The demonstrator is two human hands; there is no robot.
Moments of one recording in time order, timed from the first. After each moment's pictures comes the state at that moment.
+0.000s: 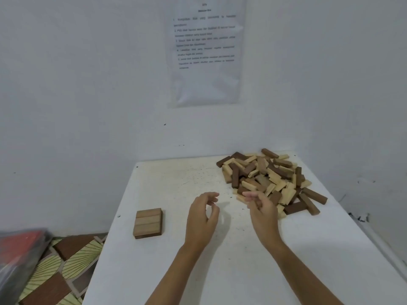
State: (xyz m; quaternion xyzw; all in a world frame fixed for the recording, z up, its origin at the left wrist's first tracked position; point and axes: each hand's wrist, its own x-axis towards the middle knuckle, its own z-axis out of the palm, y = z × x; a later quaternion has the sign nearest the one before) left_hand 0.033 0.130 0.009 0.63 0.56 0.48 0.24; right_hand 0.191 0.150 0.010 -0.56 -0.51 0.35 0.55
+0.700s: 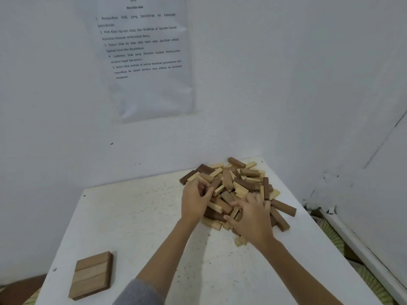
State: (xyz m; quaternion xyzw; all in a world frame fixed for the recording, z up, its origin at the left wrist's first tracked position) left_hand 0.116 0.274 0.021 0.62 0.60 0.42 0.28; right_hand 0.272 0.218 -0.004 -0.69 -0.69 0.02 0.24
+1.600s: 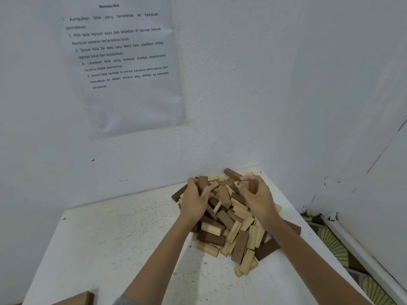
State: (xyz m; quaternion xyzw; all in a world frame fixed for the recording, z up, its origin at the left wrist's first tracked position) left_hand 0.133 0.322 0.042 0.60 0.58 0.39 0.40; right_hand 0.299 0.293 0.038 -0.62 -0.44 0.37 0.52
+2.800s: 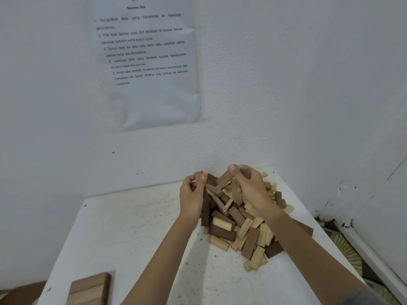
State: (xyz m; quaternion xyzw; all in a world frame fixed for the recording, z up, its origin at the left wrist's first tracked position) left_hand 0.112 0.304 0.055 0.42 0.57 0.55 0.45; right_hand 0.261 0.314 0.065 -0.53 -0.43 0.49 0.54
